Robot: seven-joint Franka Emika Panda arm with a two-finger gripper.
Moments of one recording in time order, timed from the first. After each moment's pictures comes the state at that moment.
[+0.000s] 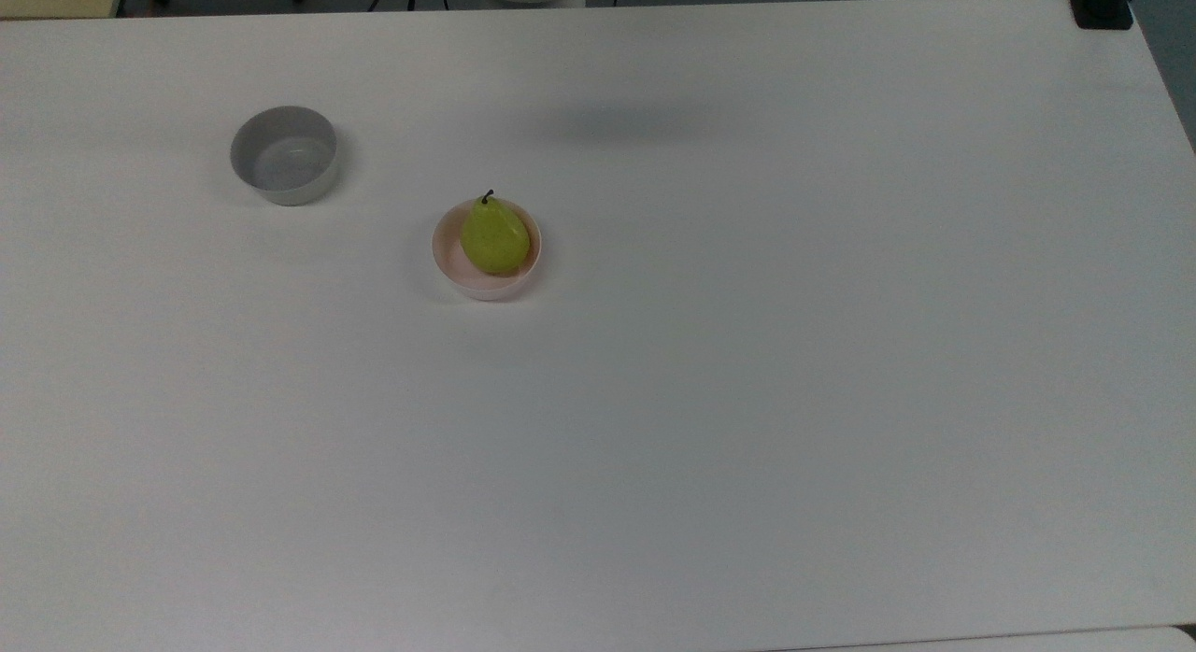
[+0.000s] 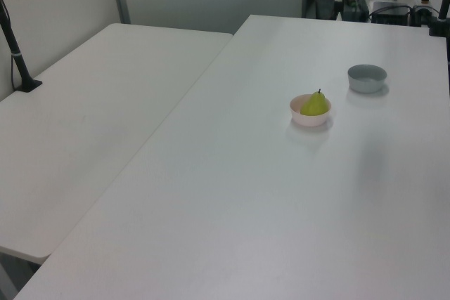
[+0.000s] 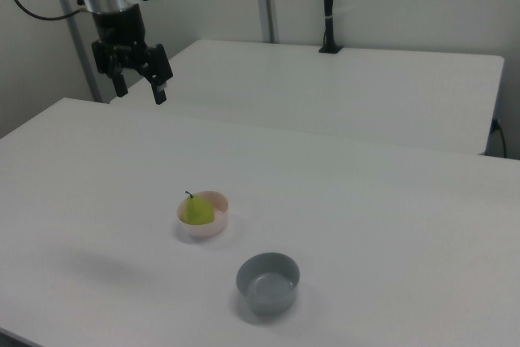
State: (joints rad) arm -0.03 -0.02 0.06 -1.56 -0.02 1.54 0.03
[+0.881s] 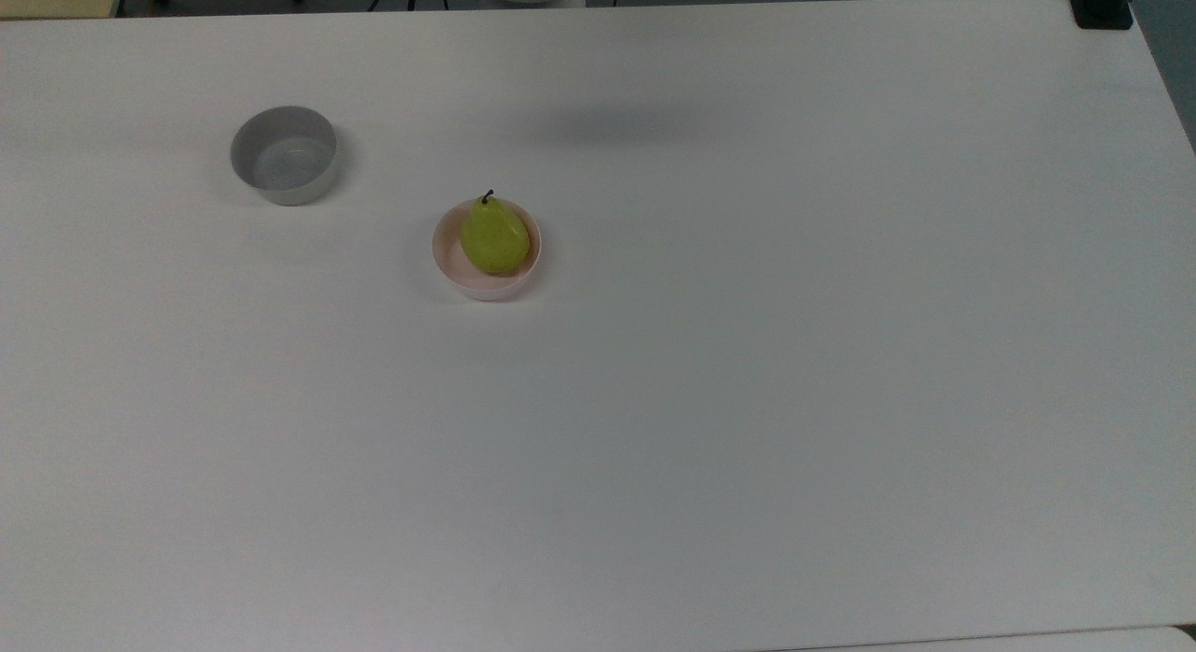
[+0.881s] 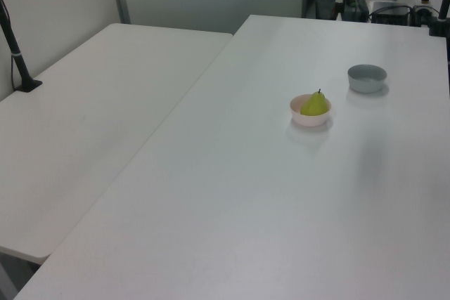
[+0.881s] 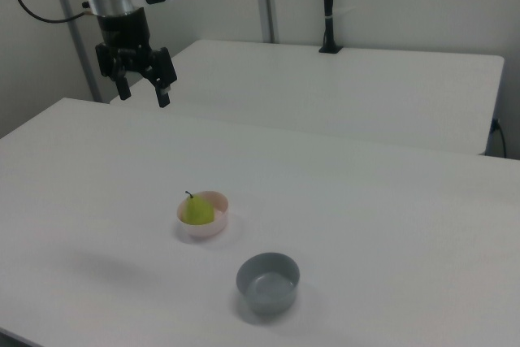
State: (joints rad) arm 0.11 -0.02 -0.09 -1.56 -0.02 1.54 0.01
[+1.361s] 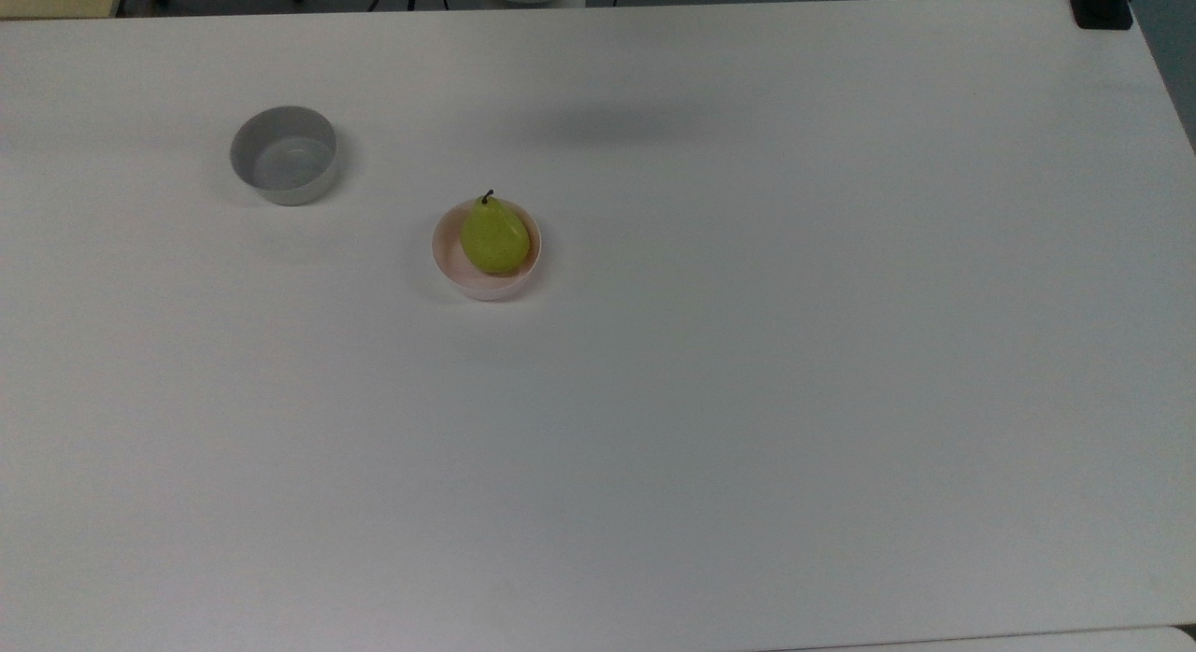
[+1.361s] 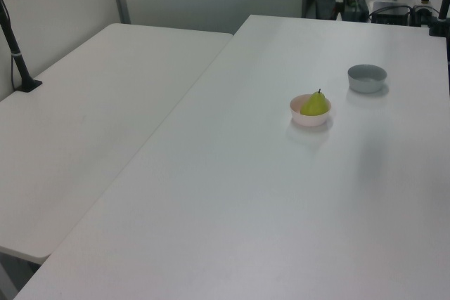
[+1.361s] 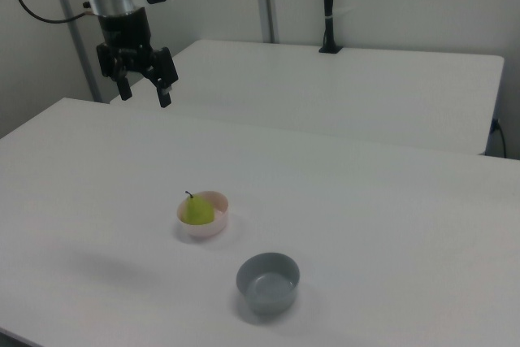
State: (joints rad) arm 0.11 -0.02 -0.09 -1.56 -0.02 1.54 0.01
